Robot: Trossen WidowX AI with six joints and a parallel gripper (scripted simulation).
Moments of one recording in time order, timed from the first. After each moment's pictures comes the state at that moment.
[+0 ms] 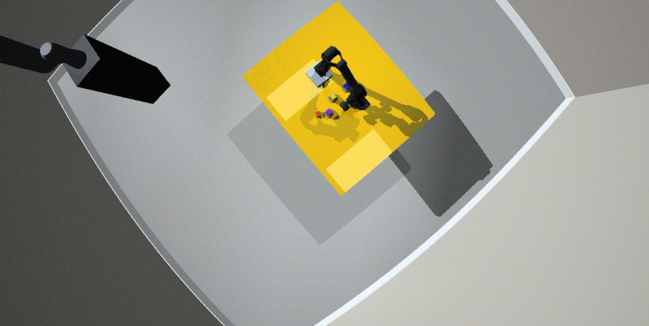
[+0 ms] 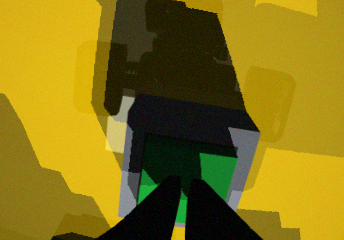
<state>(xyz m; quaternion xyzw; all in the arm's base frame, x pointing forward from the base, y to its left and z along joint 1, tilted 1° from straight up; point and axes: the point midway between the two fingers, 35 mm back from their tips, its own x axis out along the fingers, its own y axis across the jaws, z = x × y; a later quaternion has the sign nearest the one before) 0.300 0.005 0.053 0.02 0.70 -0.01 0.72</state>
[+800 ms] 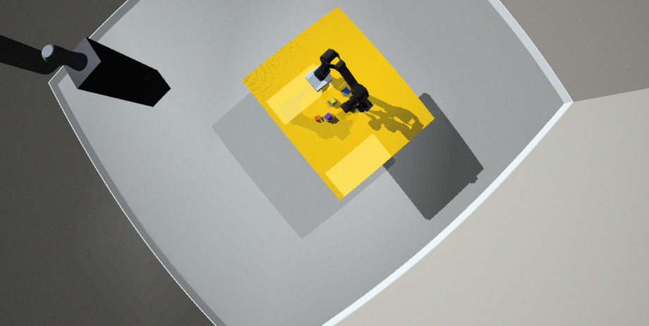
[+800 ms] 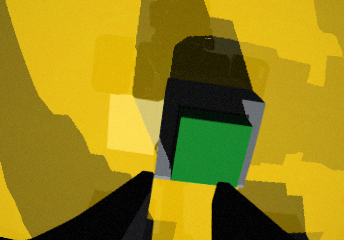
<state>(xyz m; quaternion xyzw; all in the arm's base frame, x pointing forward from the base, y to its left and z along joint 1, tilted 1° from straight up) 0.299 0.017 0.087 0.02 0.70 -0.02 0.71</state>
